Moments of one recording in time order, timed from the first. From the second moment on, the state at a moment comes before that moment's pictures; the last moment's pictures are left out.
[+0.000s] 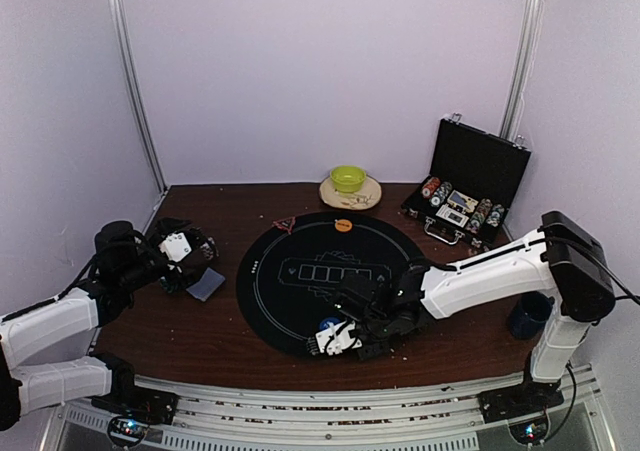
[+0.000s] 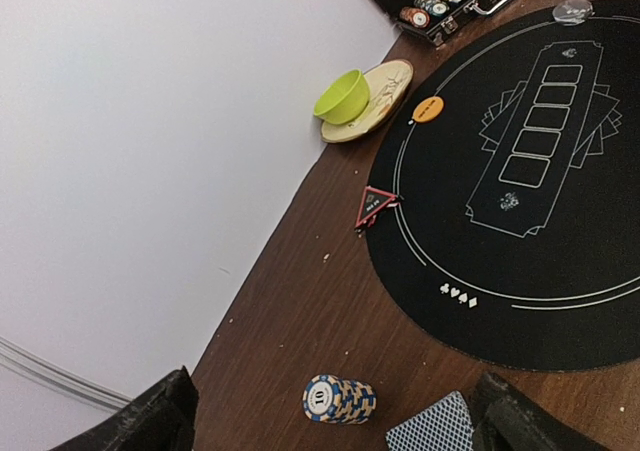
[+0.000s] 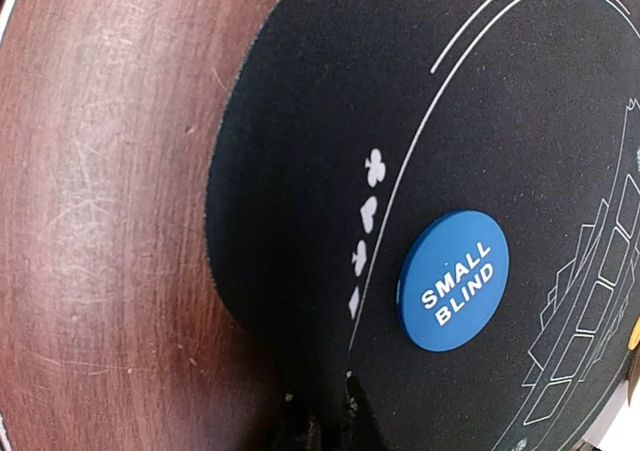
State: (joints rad) left arm -0.27 0.91 0.37 0.28 0.32 0.84; right arm 1.17 1.79 1.05 -0.40 0.12 -0.73
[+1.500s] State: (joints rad) left arm -0.27 0.91 0.37 0.27 0.32 0.84; right arm 1.15 1.65 1.08 -0.54 0.00 -0.78
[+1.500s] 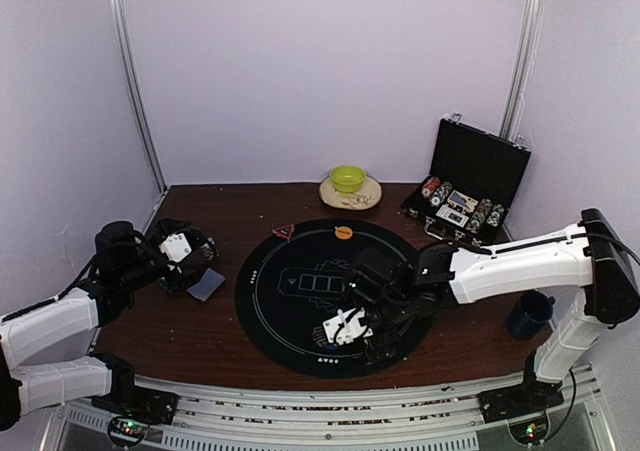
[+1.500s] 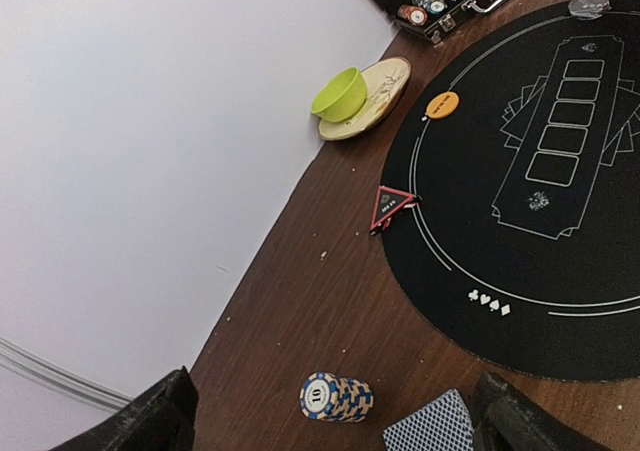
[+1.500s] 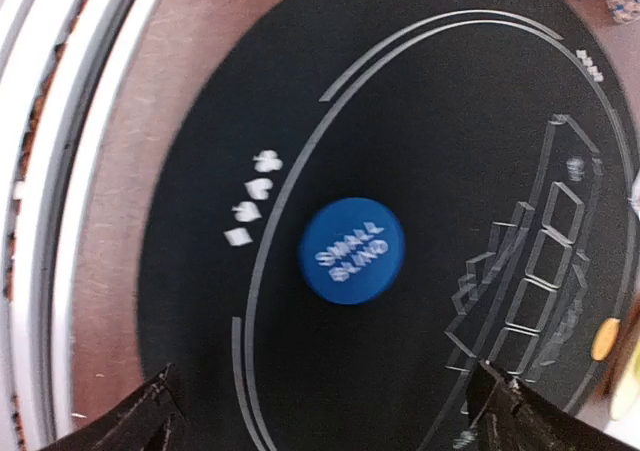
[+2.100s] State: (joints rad) left arm -0.27 0.91 0.37 0.27 0.28 0.84; right arm 0.88 1.61 1.07 -0.15 0.33 -0.57
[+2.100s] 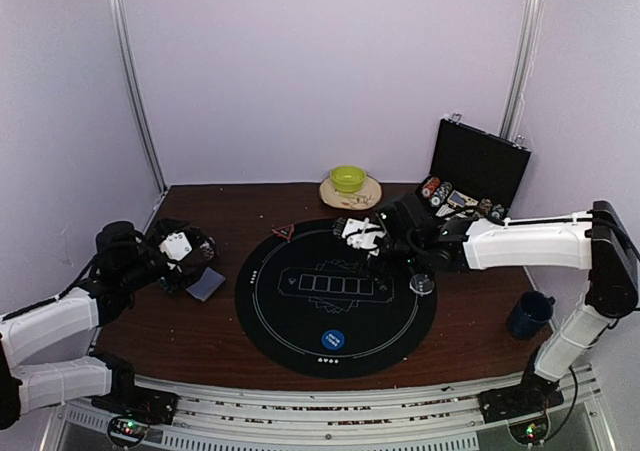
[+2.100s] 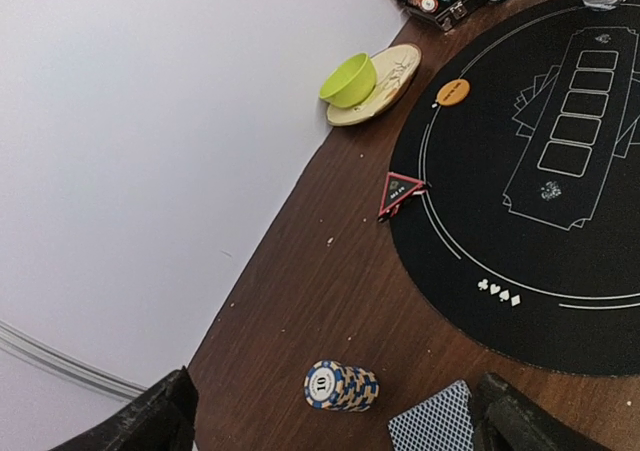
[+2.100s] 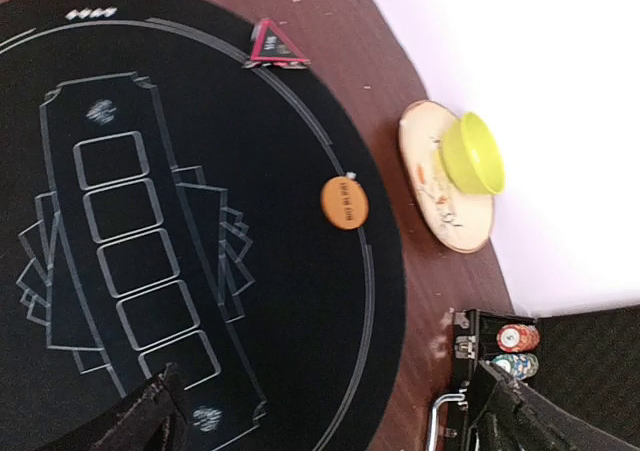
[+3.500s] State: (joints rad) left arm -0.27 1.48 0.97 -0.42 0.13 0.63; right arm 0.73 1.80 1.25 -0.04 0.57 -0.42
